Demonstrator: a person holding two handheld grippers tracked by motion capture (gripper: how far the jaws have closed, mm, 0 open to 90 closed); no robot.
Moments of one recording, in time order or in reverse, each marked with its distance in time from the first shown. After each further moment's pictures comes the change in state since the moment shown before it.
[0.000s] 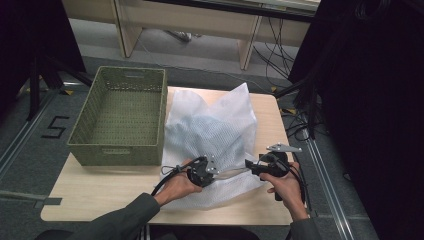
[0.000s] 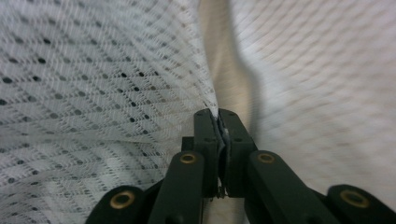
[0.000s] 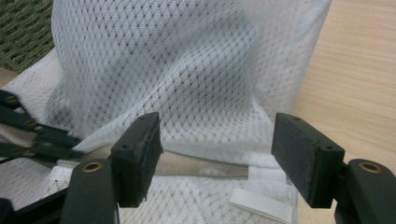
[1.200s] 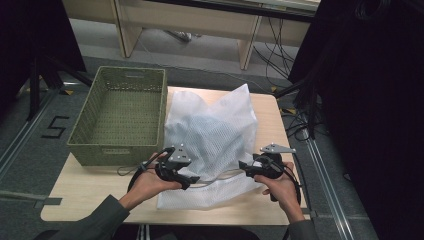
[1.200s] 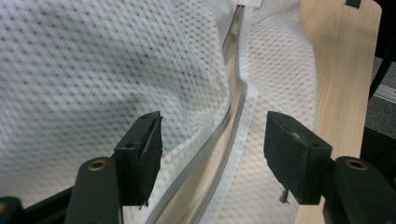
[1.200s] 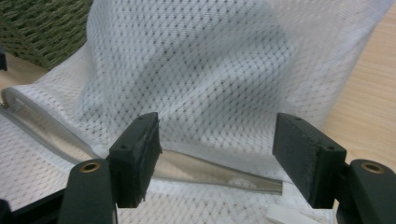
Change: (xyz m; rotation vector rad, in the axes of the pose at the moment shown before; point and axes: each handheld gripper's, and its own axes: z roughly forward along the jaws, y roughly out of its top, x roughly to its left) left arm 0.008 -0.032 -0.098 -0.207 0.000 -0.237; right arm 0.020 0.004 0.001 -0.023 0.040 -0.068
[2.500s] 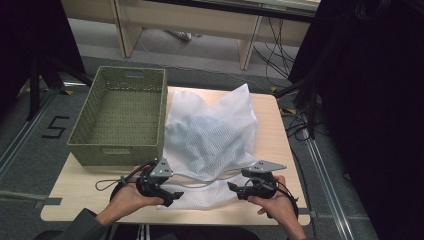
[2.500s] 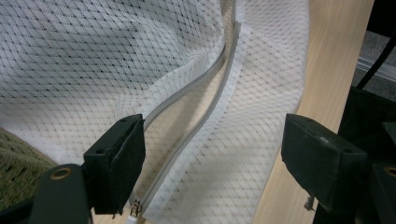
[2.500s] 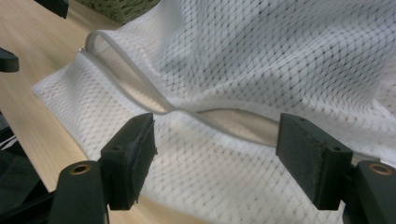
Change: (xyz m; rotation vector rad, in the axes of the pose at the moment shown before) left arm -0.011 -0.042 -0.029 0.047 0.023 0.002; right arm 0.044 -0.028 -0.012 0.050 0.126 -0.133
